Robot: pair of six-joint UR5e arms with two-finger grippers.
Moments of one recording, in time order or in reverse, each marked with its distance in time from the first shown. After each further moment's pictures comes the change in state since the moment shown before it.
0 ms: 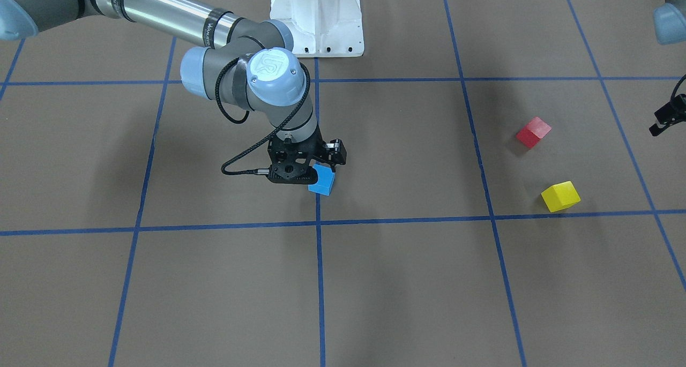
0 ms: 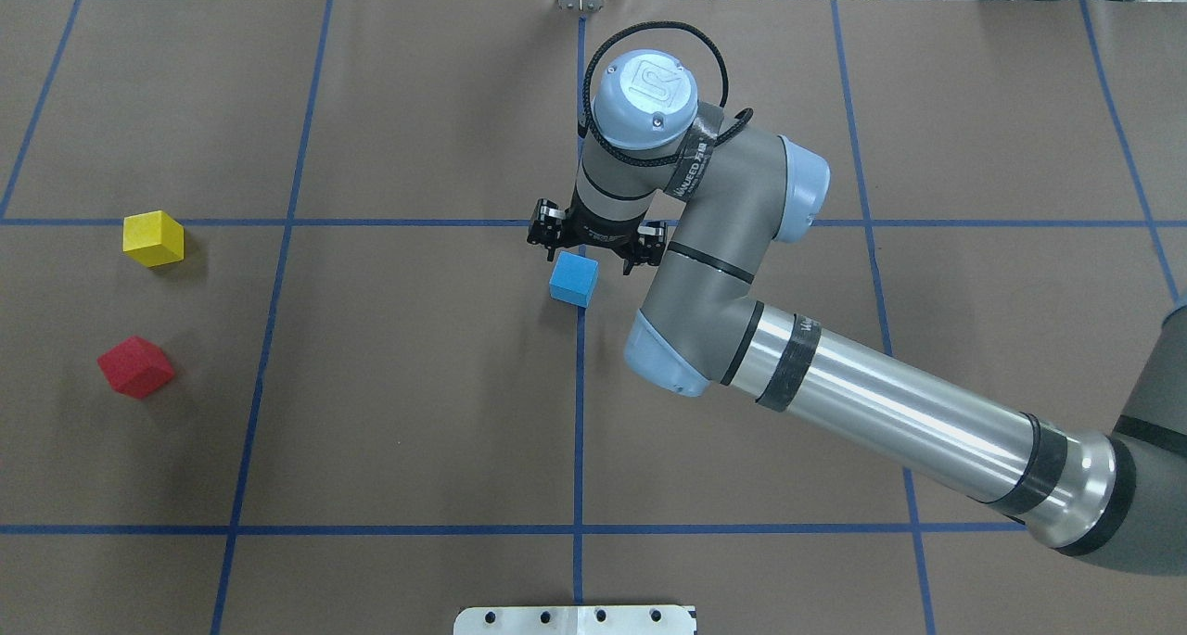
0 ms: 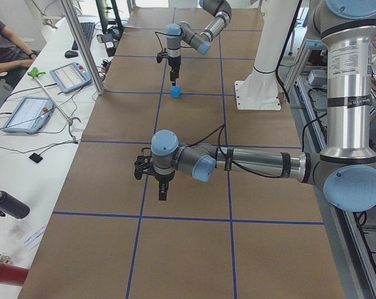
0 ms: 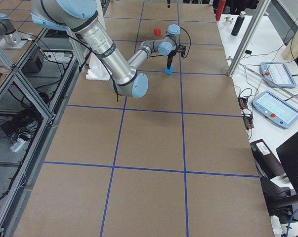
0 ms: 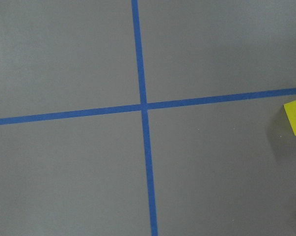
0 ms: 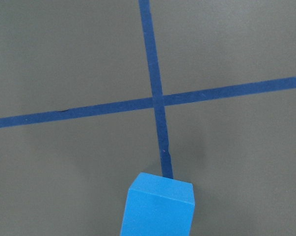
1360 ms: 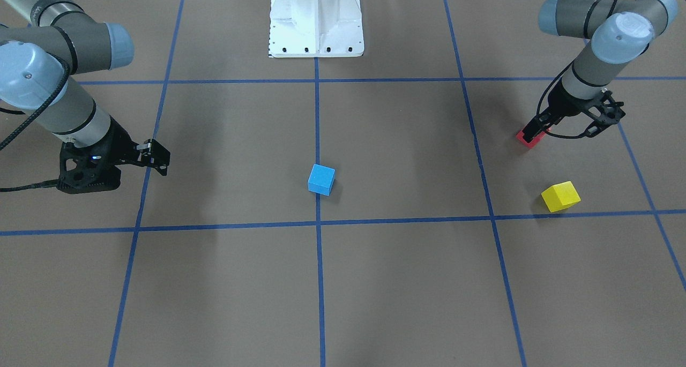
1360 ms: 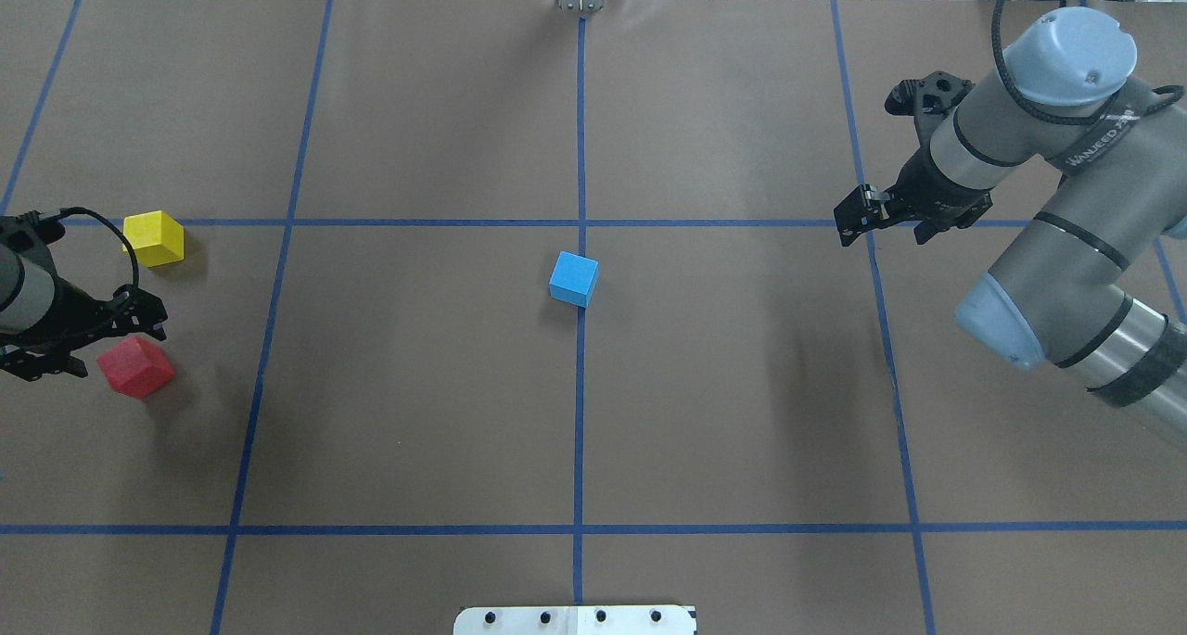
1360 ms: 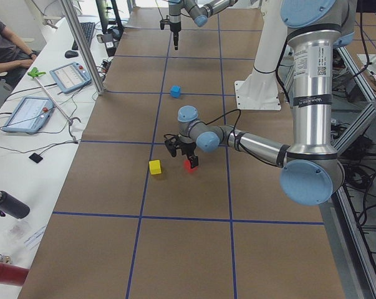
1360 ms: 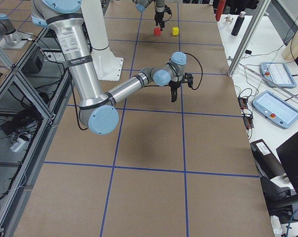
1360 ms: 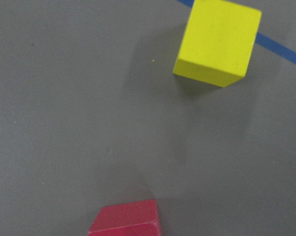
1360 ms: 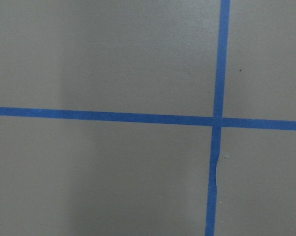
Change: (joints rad) left arm 0.536 -0.004 -0.136 -0.029 0.260 -0.987; right arm 0.276 -0.538 0.353 -0.046 0.124 -0.491
